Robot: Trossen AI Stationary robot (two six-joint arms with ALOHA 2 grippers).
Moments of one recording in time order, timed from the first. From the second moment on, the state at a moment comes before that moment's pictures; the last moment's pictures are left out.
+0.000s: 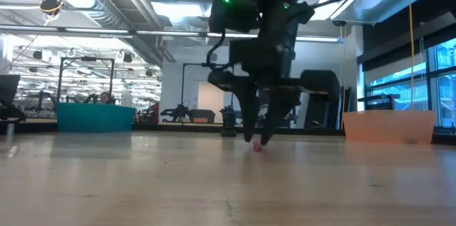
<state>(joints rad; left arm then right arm) -0.80 1.36 1.05 -1.14 0.03 -1.64 0.06 2.08 1.44 -0.69 -0.09 -0.93</state>
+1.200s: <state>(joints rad) -0.77 1.36 1.17 -1.44 -0.35 -1.63 0.07 2.16 1.49 -0.39 -0.25 -0.65</state>
